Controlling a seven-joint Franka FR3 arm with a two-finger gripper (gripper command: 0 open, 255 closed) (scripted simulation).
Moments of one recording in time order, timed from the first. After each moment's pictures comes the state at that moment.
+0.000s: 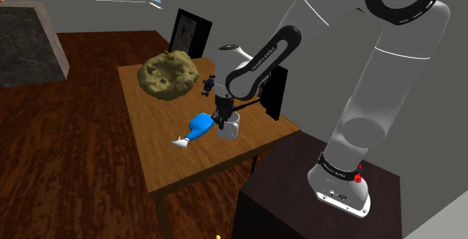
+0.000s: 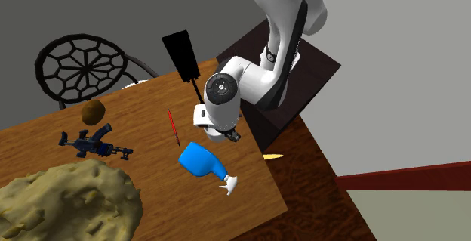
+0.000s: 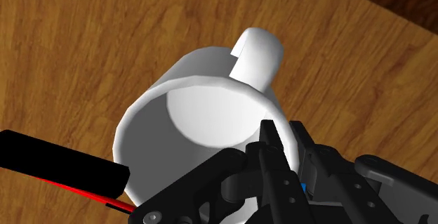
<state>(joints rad) 0.03 0.01 0.22 -2.53 -0.03 2.56 0.26</state>
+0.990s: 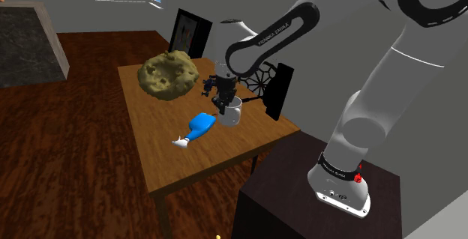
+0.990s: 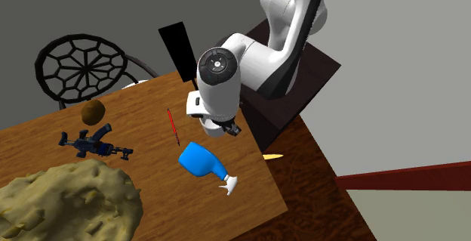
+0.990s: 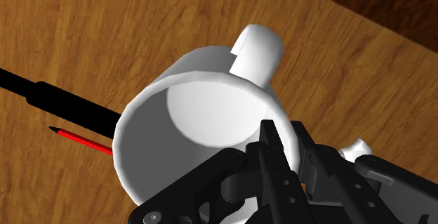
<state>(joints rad) 0.04 -0.15 0.21 -2.47 0.02 2.34 0.22</state>
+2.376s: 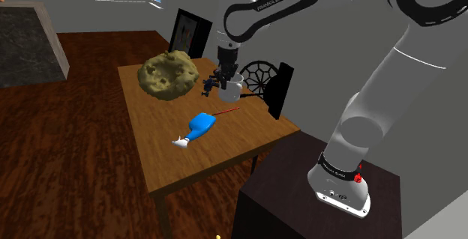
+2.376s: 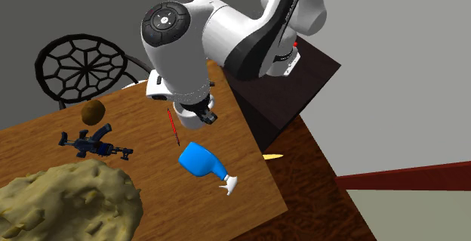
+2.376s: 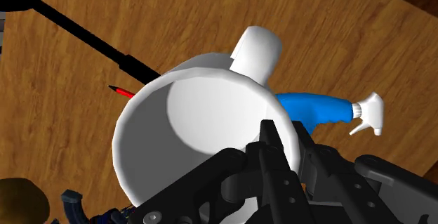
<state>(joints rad) -0.01 -0.18 0.14 -2.26 0.01 2.11 0.10</state>
